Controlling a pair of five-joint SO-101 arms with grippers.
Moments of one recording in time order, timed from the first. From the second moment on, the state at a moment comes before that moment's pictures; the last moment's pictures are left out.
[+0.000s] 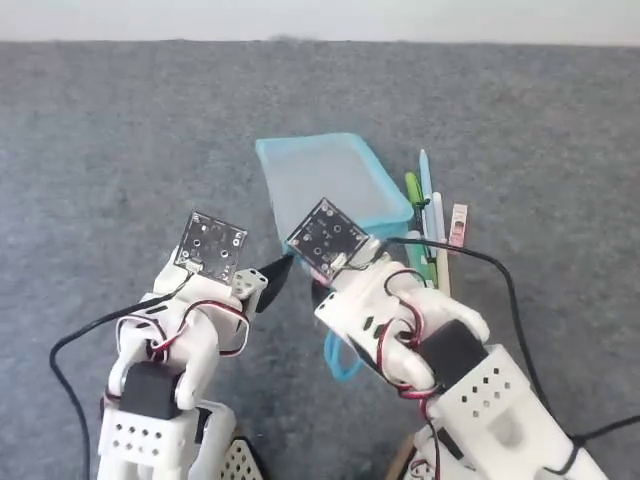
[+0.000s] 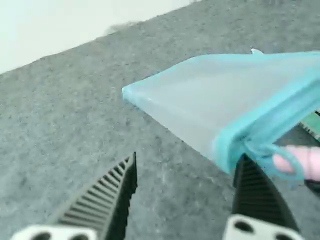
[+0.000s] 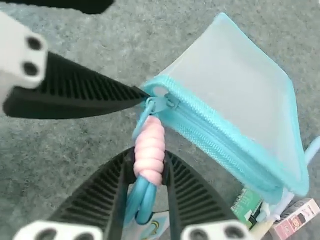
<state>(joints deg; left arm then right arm) 4.4 -81.8 71.3 57.2 -7.8 -42.5 -55.9 49.6 59.2 12.9</state>
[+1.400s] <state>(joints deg) 5.8 -81.7 74.2 53.0 -5.0 -43.1 -67.7 52.6 66.2 15.9</state>
